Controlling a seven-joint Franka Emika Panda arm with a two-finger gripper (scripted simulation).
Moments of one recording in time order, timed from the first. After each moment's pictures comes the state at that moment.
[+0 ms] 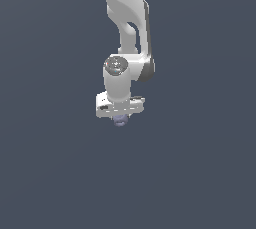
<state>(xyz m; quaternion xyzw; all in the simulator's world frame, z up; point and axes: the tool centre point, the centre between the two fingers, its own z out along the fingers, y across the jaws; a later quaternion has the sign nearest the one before) -0.014 -0.034 0.092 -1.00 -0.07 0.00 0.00</state>
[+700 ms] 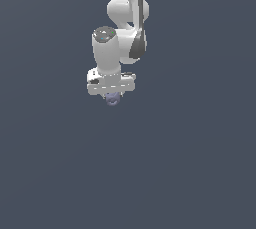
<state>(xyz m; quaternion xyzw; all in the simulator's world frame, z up) -0.096 -0.071 0.144 -1.00 -0.07 0.00 0.00</state>
